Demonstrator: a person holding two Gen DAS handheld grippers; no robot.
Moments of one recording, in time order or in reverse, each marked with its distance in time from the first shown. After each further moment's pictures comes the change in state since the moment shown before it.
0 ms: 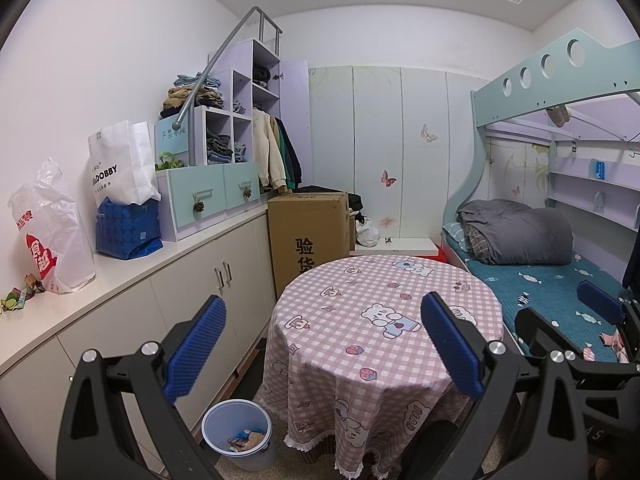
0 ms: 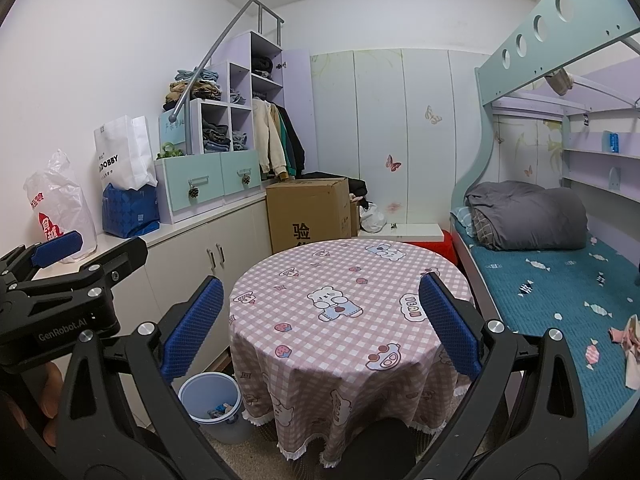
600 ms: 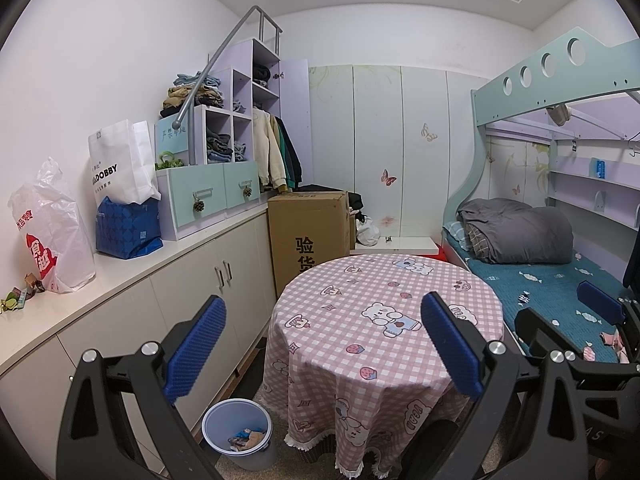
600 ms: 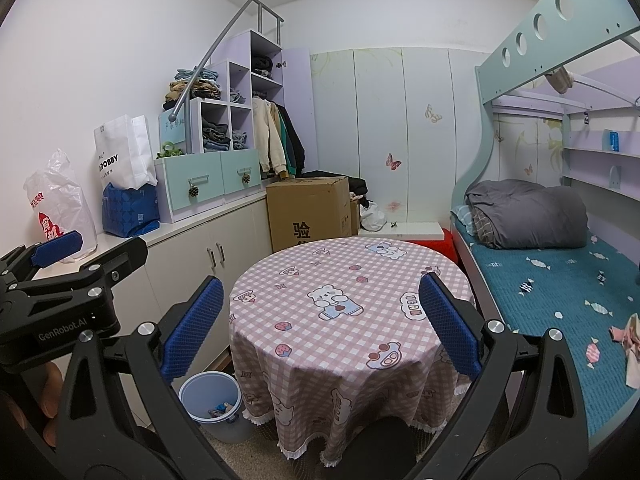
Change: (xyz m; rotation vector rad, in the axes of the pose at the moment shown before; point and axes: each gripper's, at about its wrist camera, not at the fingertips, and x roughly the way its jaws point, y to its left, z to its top) left arm 0.000 0.002 -0.001 0.000 0.003 -0.002; right arm 0.000 0.000 0.001 0.000 0.002 0.000
